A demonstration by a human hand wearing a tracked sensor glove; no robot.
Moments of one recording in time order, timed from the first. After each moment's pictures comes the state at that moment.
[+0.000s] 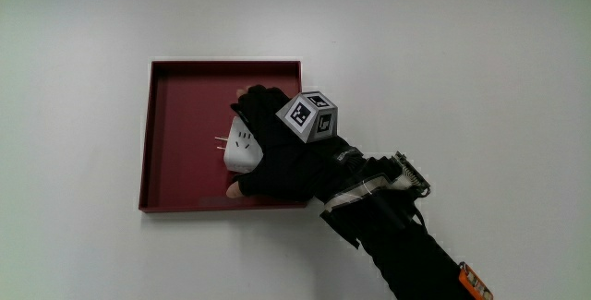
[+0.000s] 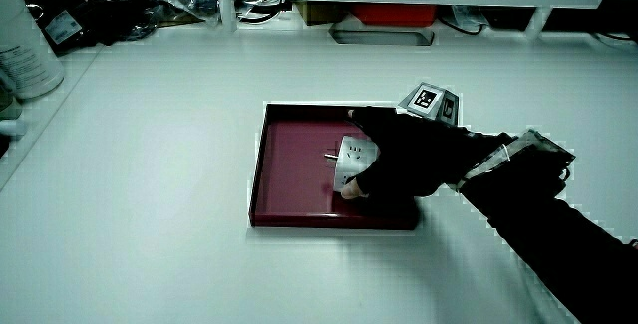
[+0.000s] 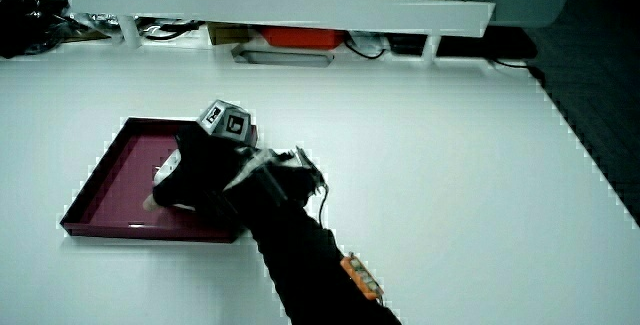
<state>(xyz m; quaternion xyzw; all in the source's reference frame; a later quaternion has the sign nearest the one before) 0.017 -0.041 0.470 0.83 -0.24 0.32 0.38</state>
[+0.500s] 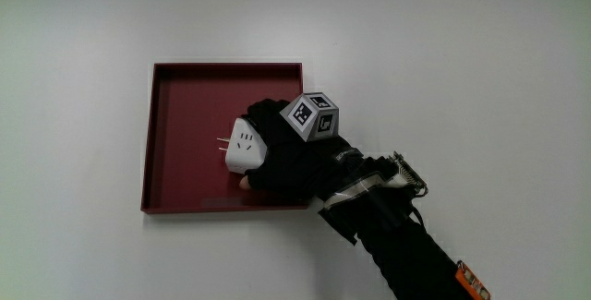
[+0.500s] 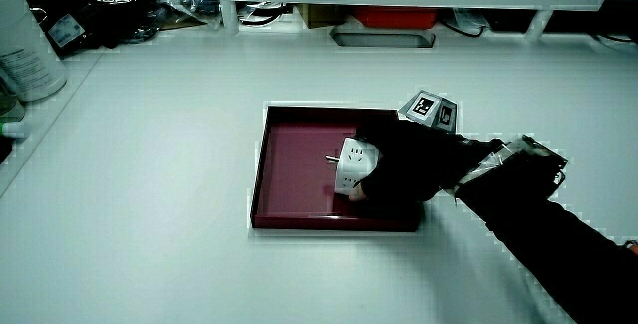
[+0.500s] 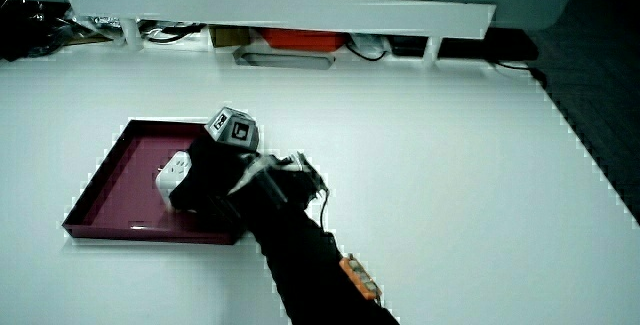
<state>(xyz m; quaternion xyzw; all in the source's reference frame) 0.020 -0.042 0.492 0.85 -0.21 0.30 0.38</state>
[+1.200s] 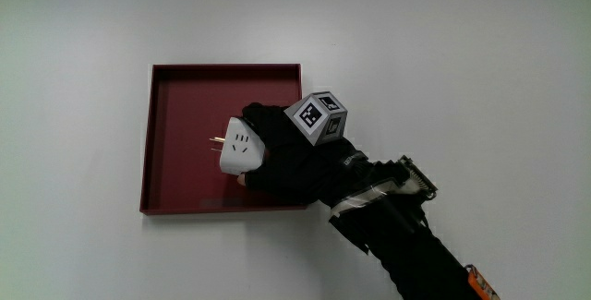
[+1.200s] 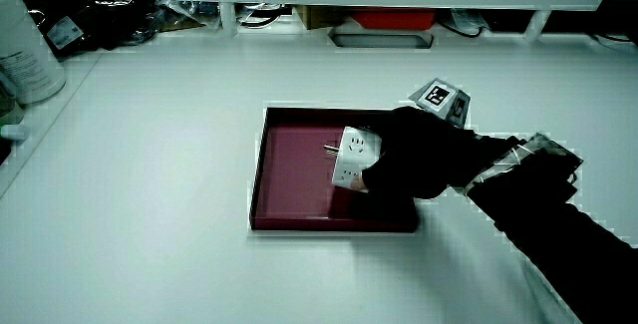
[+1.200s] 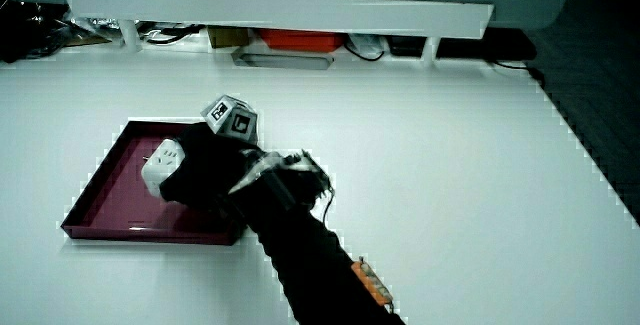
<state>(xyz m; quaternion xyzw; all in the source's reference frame) 0.029 -0.039 0.464 0.85 -0.23 0.35 0.32</state>
